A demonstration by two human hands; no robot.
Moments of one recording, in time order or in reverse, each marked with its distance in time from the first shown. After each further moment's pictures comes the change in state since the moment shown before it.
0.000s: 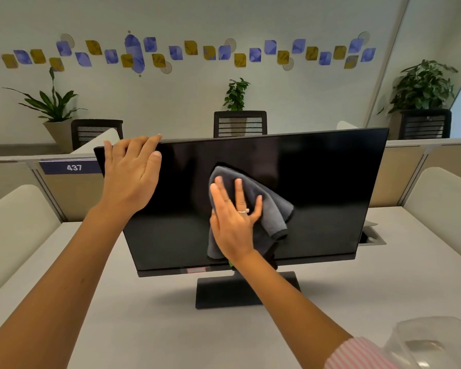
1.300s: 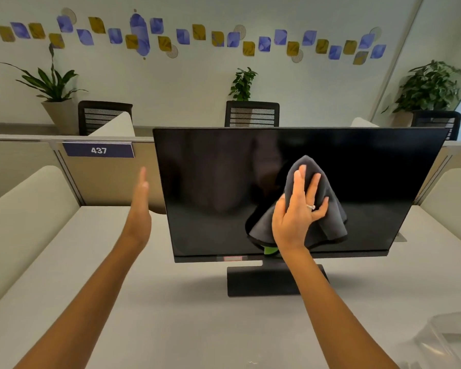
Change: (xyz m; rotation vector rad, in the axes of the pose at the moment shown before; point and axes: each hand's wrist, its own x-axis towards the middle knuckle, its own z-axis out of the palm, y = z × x) left_hand -0.082 -0.100 0.031 -1.052 -0.094 -0.512; right_hand 0.003 0.001 -0.001 -0.041 0.078 0.384
